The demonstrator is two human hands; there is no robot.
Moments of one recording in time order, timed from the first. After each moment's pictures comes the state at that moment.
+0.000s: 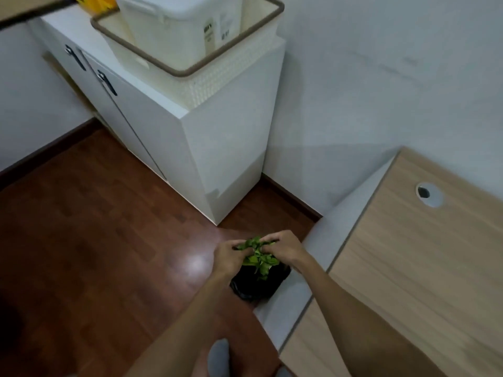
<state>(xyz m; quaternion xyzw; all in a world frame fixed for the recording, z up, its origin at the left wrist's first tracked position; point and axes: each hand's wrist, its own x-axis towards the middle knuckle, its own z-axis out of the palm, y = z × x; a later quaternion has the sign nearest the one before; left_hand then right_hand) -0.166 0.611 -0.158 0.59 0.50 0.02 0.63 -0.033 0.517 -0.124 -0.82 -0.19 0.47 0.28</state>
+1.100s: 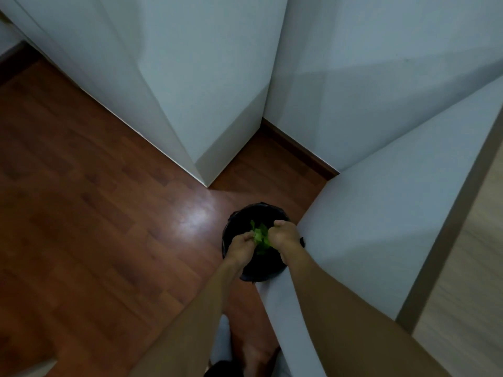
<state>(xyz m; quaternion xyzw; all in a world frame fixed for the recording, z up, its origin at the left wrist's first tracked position) -0.134 0.605 -0.387 0.46 0.52 -0.14 0.71 -0.038 0.551 -0.335 -0.84 0.11 0.47 0.27</state>
